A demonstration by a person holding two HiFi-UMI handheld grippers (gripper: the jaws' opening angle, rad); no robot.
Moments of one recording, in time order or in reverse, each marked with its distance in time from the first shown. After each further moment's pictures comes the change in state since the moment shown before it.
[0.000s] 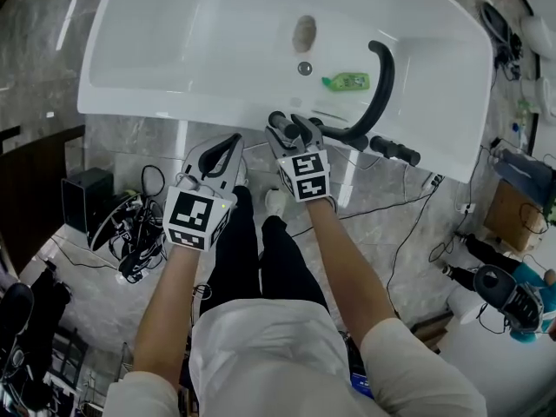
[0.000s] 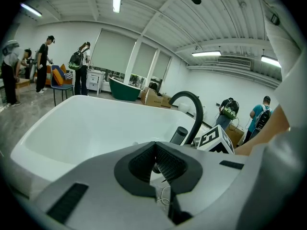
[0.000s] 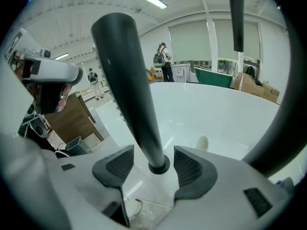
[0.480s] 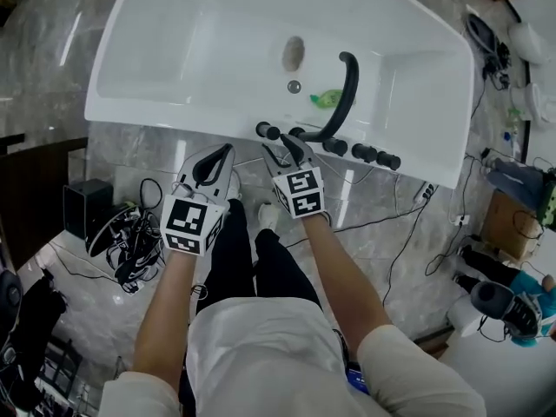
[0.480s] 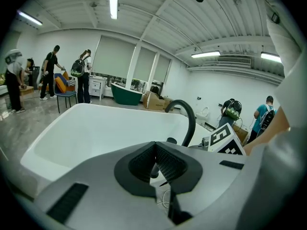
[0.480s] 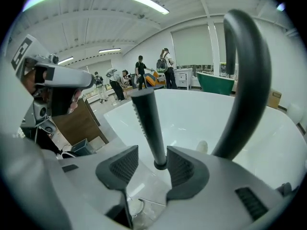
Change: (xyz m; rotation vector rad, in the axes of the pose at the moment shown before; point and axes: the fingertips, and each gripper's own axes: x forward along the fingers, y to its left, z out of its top) left arm -0.015 -0.022 0.027 0.019 -0.034 0.048; right arm -0.050 0.002 0.017 -0.018 -0.032 0.036
